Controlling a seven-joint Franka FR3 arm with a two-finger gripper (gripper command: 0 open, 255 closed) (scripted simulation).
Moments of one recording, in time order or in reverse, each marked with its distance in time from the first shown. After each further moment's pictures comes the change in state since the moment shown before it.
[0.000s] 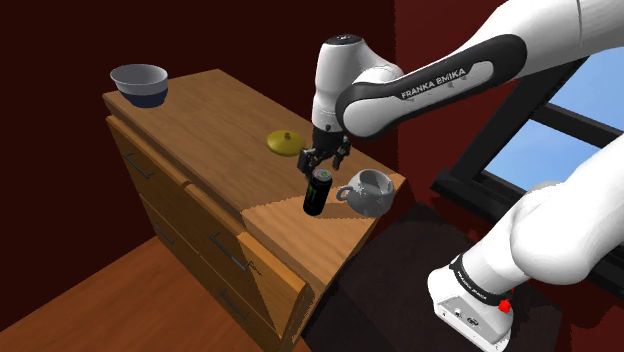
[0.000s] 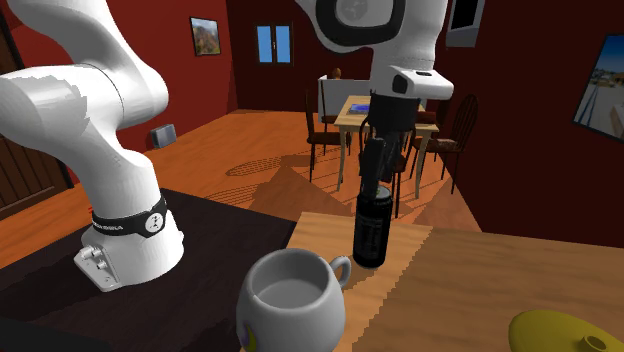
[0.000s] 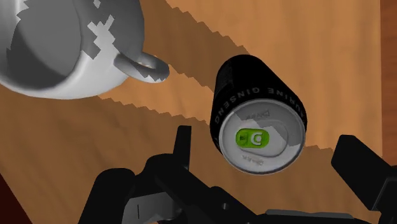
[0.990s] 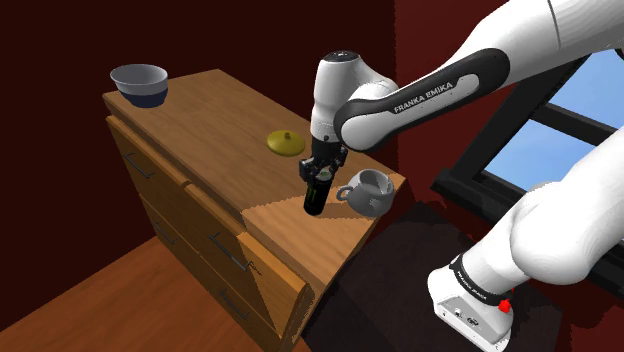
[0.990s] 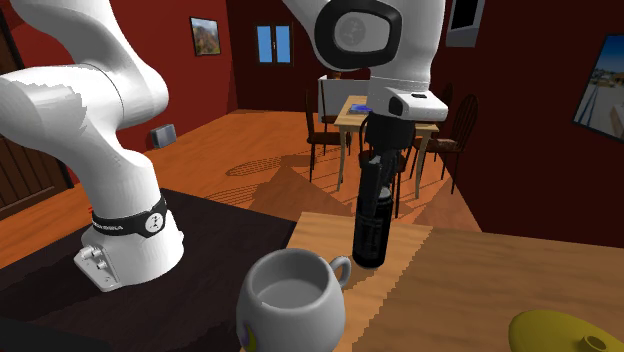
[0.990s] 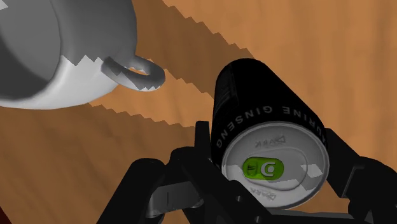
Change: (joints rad) arm -0.003 0.045 -0.001 -0.032 -0.020 0.078 0.015
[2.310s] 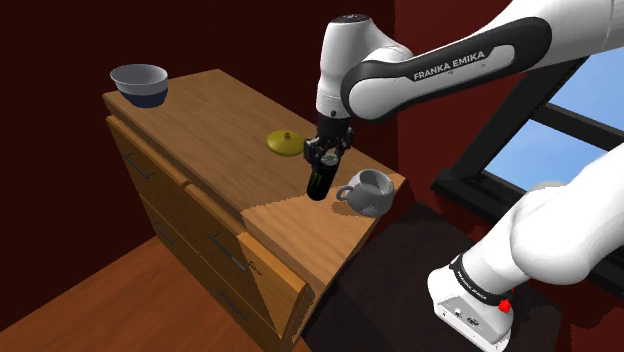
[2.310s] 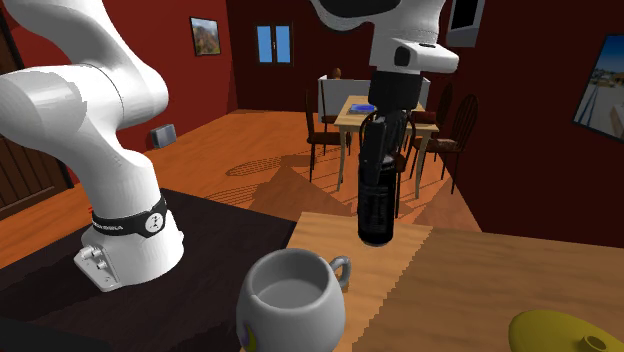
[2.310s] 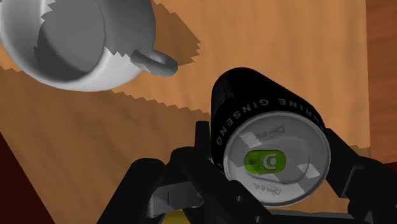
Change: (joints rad) arm 0.001 -0.105 -0.005 0.063 0.041 -0.165 -0.039
